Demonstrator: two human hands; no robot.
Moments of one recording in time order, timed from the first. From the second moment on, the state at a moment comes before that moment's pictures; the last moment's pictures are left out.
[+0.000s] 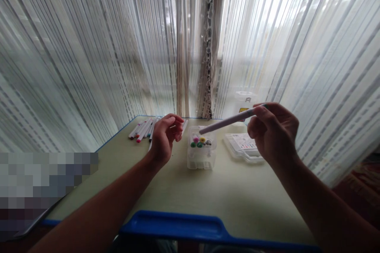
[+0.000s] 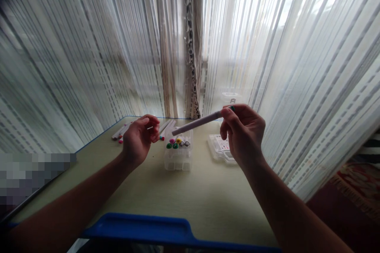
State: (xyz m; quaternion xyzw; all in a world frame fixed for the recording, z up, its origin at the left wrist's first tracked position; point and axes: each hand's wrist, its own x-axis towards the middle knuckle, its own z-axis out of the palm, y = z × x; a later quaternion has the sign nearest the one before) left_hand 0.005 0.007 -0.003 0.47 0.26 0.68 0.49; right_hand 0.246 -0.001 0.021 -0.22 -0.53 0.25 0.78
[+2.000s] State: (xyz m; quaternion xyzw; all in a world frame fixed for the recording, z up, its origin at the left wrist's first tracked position) left_hand 0.006 0.006 -0.005 0.49 0.28 0.67 0.49; right_hand 0.217 -0.018 -0.010 -0.27 -0.84 -0.08 0.46
